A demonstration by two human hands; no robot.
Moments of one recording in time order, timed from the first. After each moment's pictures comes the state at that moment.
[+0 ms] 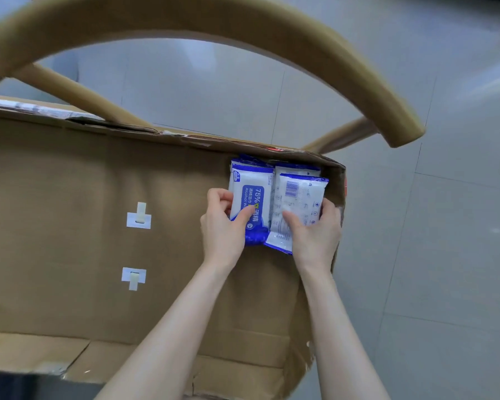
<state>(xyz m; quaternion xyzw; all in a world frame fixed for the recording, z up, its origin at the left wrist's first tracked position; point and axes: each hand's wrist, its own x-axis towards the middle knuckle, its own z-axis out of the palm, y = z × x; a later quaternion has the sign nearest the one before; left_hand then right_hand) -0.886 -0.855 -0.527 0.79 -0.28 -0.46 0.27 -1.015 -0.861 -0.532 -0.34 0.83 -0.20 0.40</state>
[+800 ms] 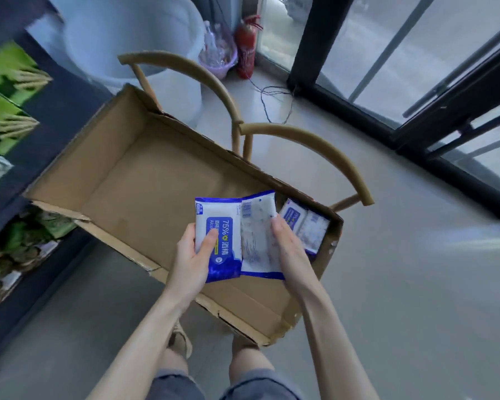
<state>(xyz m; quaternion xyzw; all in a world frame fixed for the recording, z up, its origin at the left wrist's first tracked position) -0.789 -0.659 -0.229 0.70 -0.14 -0.47 0.52 -0.925 -0.749 -0.230 -0.43 0.49 -0.14 0.75</state>
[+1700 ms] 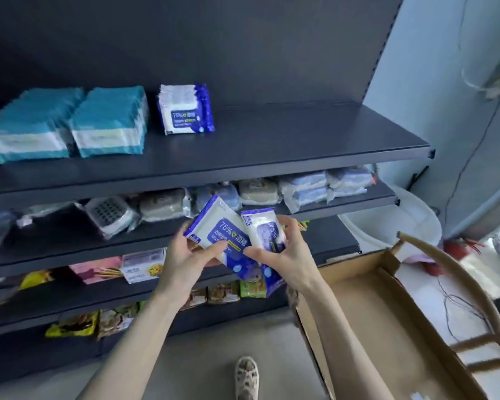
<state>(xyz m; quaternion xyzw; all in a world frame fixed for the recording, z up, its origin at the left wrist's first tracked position) -0.431 -0.246 -0.068 0.67 0.00 -0.11 0.74 -0.476 -0.431 -0.073 -0.76 0.10 -0.04 0.64</state>
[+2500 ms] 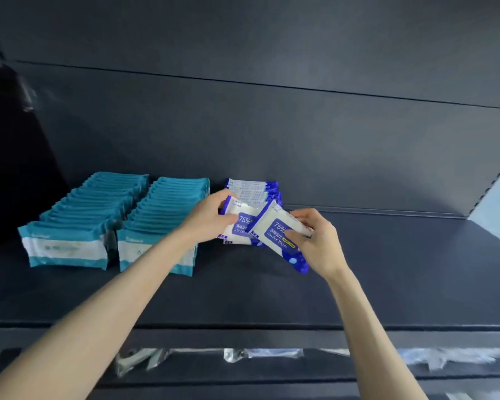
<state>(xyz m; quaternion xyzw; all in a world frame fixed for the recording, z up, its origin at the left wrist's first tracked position) -0.087 -0.201 0.048 0.88 -0.14 0.01 0.45 -0.130 -0.422 0.014 -0.84 -0.04 -0.16 0.52</state>
